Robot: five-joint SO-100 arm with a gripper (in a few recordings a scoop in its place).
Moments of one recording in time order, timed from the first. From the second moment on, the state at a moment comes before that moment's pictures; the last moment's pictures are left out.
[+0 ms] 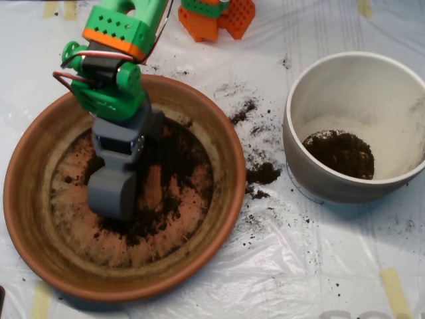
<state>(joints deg) 29.2 71.8 92.3 66.4 -11.8</state>
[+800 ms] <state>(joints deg) 30.8 82.8 108.1 48.5 -15.5</state>
